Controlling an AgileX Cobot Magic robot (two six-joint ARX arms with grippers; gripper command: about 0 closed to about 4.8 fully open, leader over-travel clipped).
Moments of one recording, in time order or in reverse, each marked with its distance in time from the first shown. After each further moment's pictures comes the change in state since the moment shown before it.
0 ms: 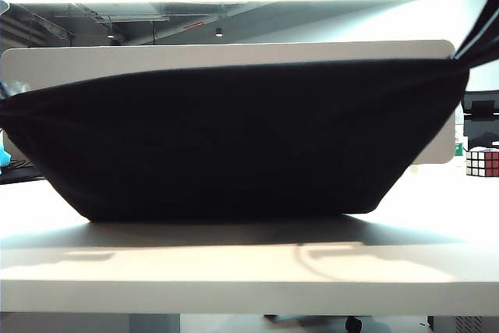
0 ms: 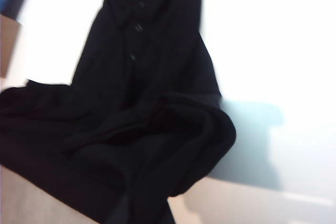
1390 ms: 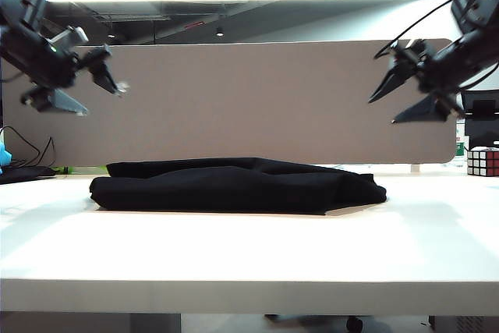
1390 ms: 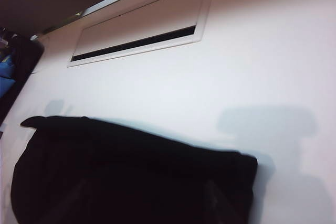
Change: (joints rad) left arm 0.046 0.950 0.839 0.550 -0.051 -0.080; right arm -0.074 0.954 0.773 0.351 -0.071 0.044
